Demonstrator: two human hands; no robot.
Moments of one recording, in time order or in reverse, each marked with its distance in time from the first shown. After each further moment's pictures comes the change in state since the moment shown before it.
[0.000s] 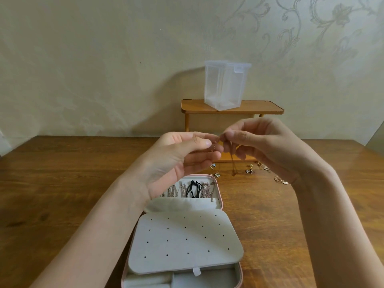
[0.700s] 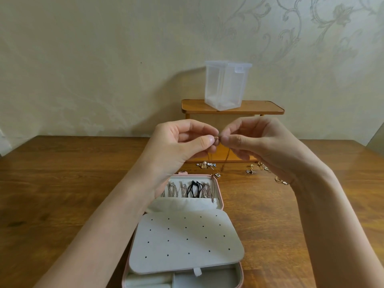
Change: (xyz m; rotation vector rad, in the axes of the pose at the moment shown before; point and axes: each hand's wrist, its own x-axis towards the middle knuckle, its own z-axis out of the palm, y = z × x) left_hand -0.008 0.004 0.006 0.317 0.141 0.254; right_hand 0.000 -0.003 0.005 -0.083 0.028 -0.049
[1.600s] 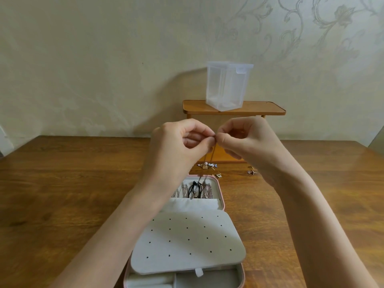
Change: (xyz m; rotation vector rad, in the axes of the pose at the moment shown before) left_hand 0.002 -0.008 0.004 0.472 0.197 0.329; right_hand 0.010 0.000 0.023 -0.220 0.157 -0.062
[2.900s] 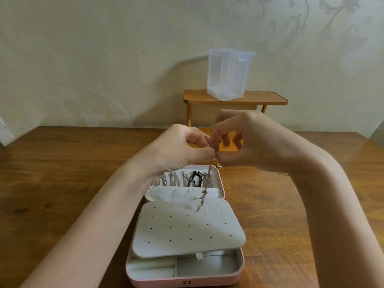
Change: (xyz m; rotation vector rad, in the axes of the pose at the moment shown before) left_hand 0.003 -0.012 -0.010 -0.073 -0.469 -0.366; right_hand -0.007 -0.017 -0.008 -0.575 -0.328 -0.216
